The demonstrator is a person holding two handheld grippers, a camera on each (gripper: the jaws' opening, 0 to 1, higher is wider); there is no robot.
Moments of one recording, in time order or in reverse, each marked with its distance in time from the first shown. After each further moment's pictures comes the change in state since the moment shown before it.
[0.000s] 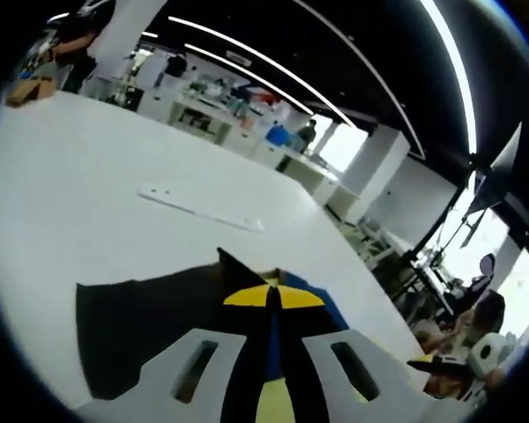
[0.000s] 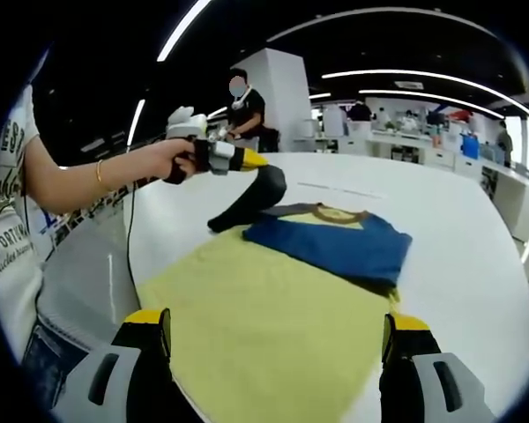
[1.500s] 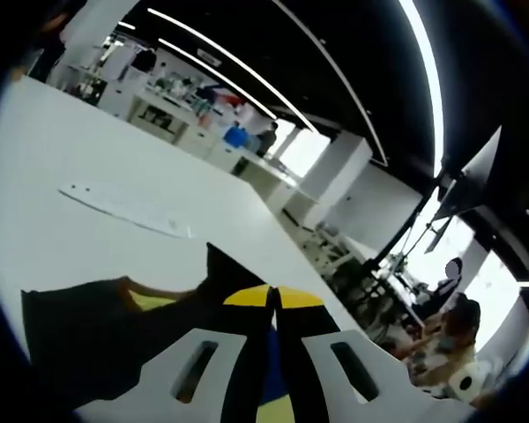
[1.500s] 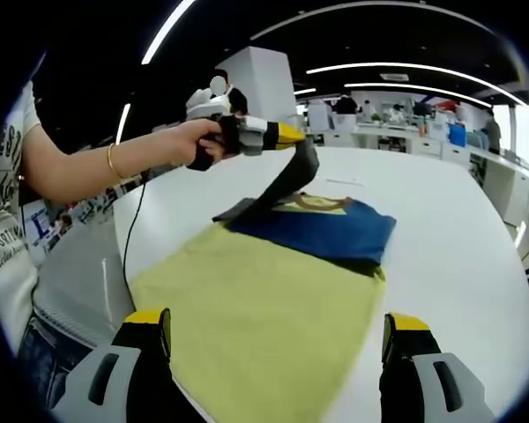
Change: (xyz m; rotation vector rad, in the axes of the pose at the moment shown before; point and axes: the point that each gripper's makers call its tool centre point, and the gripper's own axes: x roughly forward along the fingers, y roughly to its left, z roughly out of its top) left arm 0.077 -0.089 0.001 -0.028 -0.024 -0.227; right arm -0.009 -0.016 -0.018 0.057 0.011 -0.047
